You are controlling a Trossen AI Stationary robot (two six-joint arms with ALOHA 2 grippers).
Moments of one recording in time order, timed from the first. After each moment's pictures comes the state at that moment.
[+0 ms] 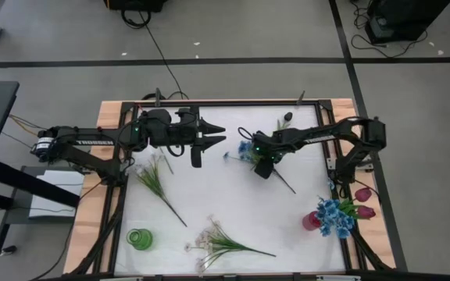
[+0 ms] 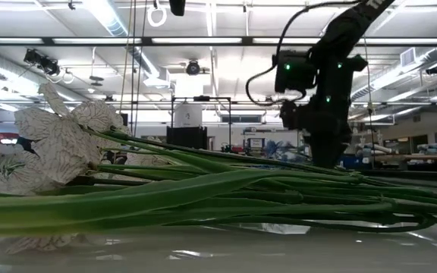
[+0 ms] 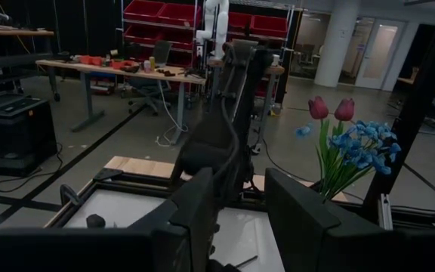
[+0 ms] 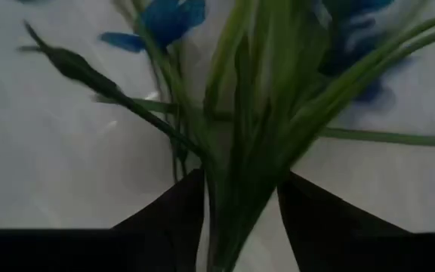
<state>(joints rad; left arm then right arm) 0.08 1.24 1.07 0.19 0.00 -0.11 -0.23 1.67 0.91 -0.62 0.01 0.39</state>
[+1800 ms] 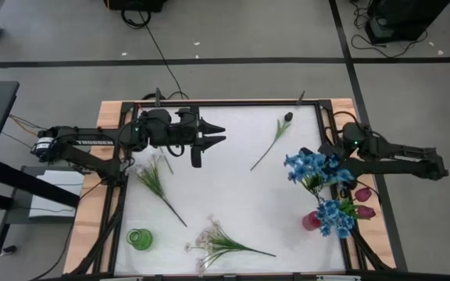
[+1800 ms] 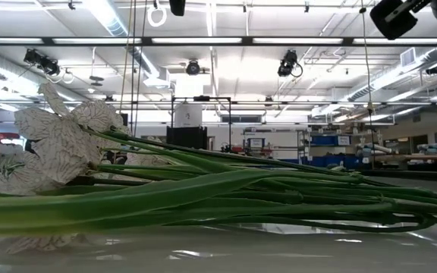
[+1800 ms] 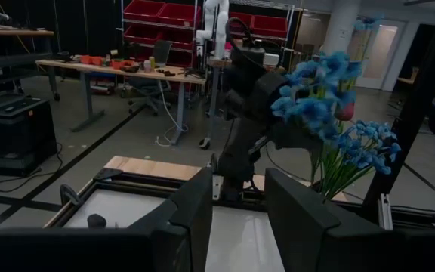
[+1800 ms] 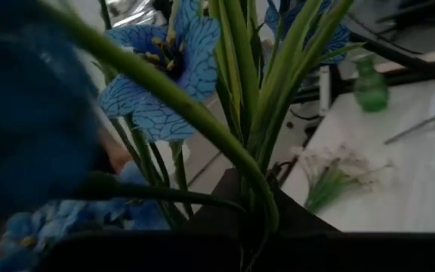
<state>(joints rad) 0.08 1.25 1.07 0.19 0.00 -0.11 -0.17 0.46 0.50 -0.12 -0.96 0.42</state>
